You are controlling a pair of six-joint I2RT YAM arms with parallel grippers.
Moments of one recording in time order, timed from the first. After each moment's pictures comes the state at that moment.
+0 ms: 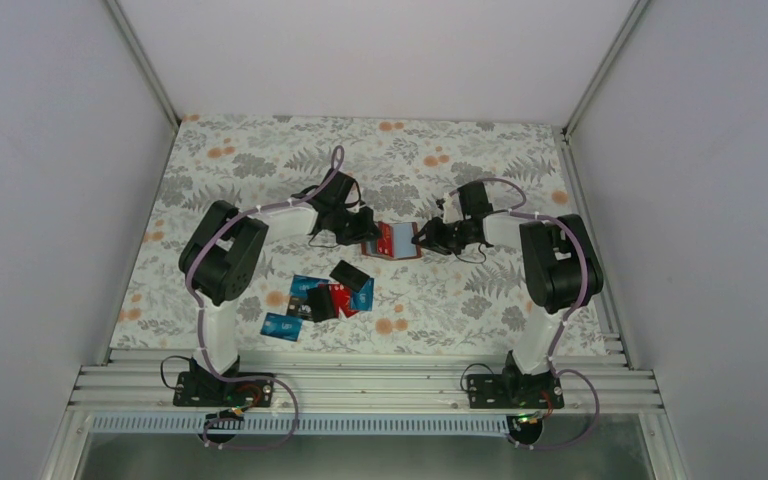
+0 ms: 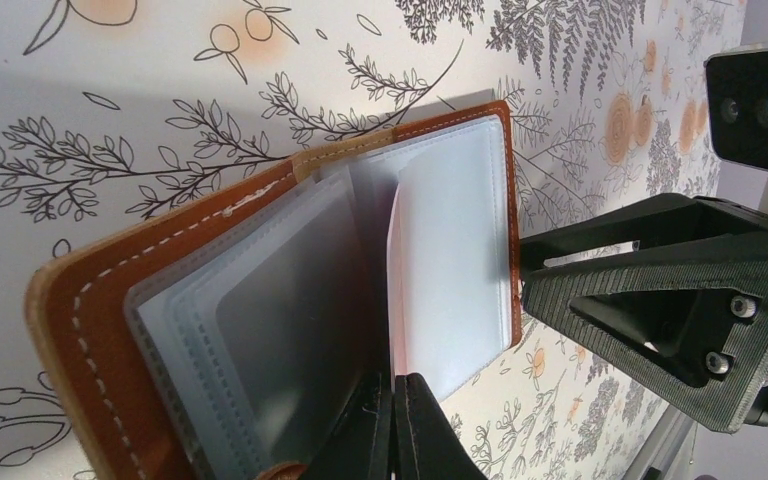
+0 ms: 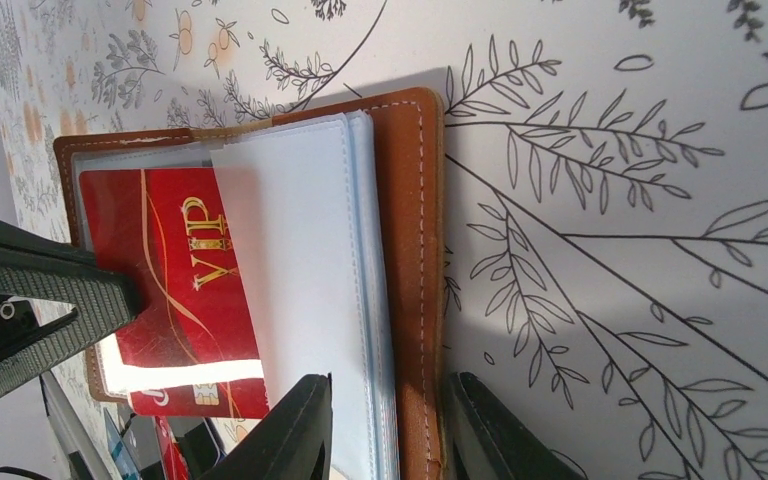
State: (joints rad) left arm -0.54 1.99 1.23 -0.20 0.55 -0.71; right arm 0.24 1.86 0.95 -0.20 -0.66 0.44
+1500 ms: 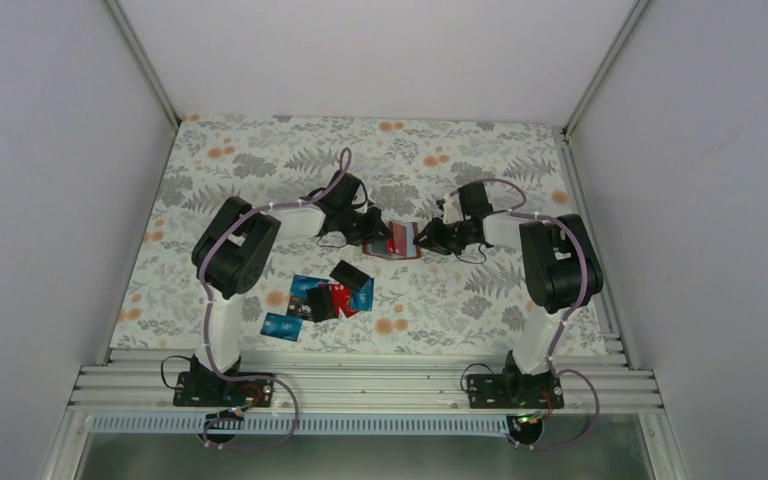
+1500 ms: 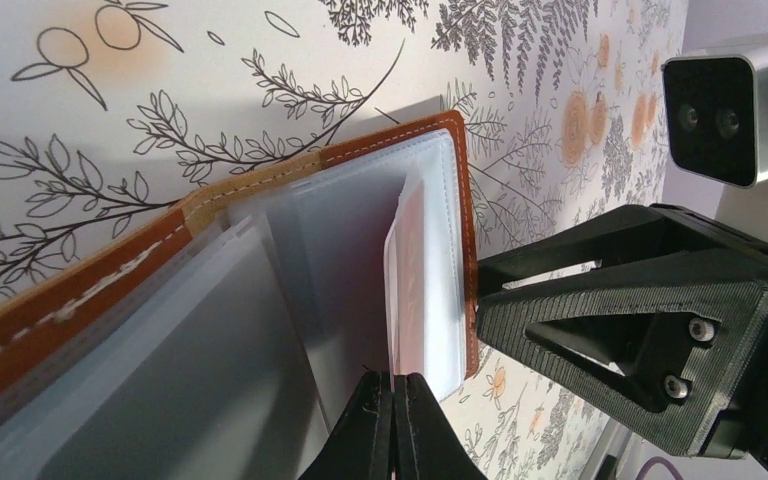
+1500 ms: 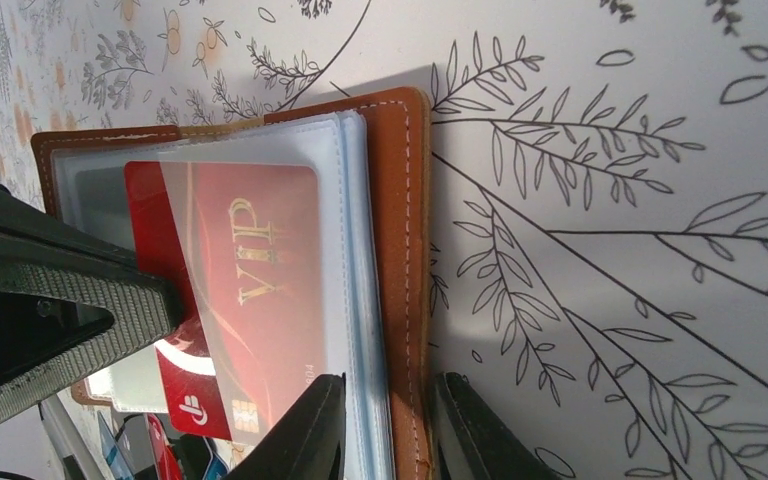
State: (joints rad) left arm -0.55 2.07 1.26 -0.09 0.64 -0.76; right arm 0.24 1.86 0.95 -0.20 -0.65 0.44
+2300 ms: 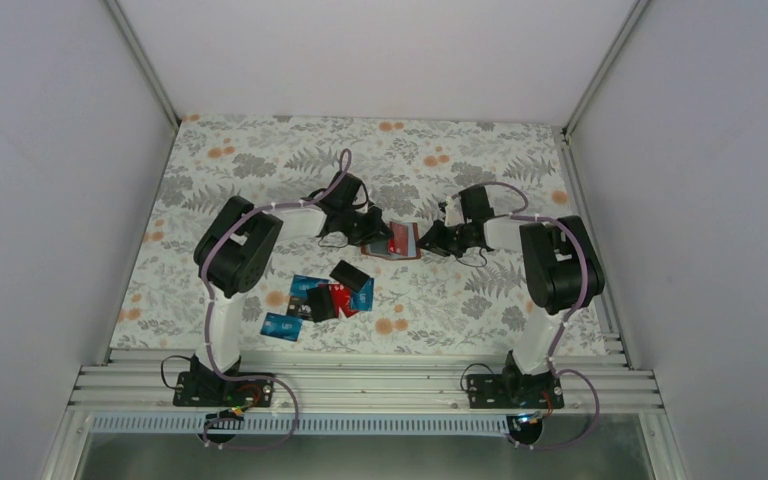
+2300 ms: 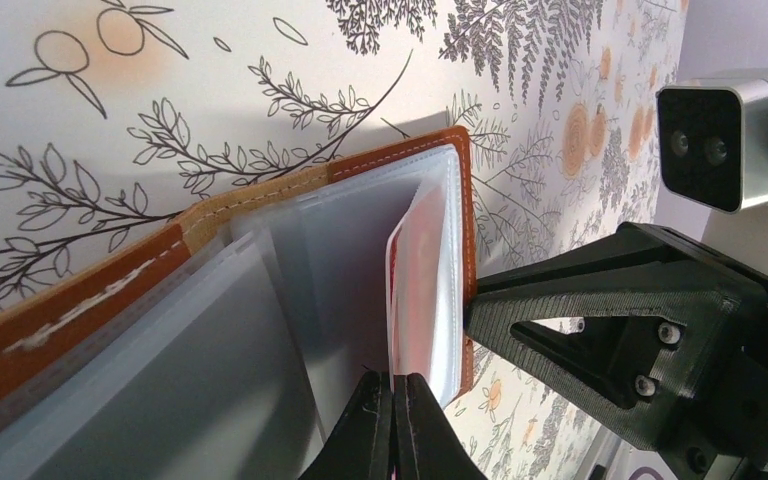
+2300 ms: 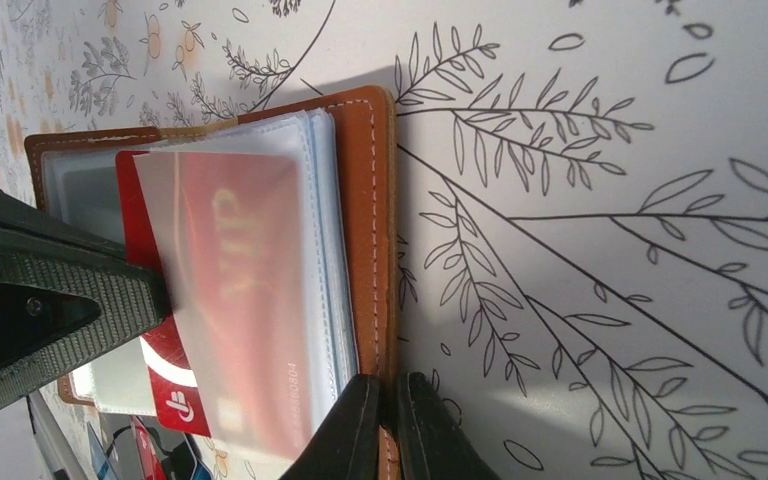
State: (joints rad) left arm -0.56 2.09 1.26 -0.06 0.64 -0.81; right arm 0.24 1.85 0.91 -0.14 -0.64 0.46
